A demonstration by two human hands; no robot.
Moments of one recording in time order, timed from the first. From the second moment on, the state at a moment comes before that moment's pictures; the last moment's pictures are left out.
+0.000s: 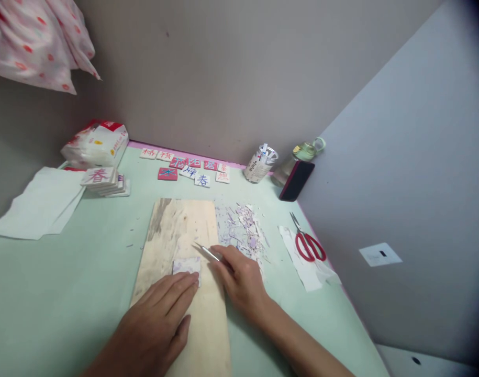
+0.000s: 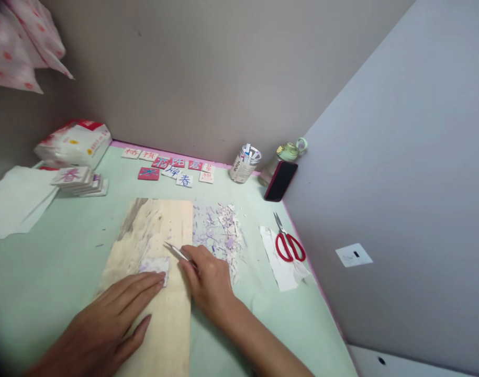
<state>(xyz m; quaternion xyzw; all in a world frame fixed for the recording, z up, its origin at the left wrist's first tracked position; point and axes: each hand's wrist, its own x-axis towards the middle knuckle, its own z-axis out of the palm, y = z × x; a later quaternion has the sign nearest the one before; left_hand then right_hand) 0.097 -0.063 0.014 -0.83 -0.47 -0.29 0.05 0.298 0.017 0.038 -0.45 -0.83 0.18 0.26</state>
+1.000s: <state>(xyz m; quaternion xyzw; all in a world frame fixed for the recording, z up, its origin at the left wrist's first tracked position) 0.102 -0.065 0.020 -0.86 -0.44 -0.24 0.11 0.336 0.011 0.048 -0.34 -0.90 0.16 0.22</state>
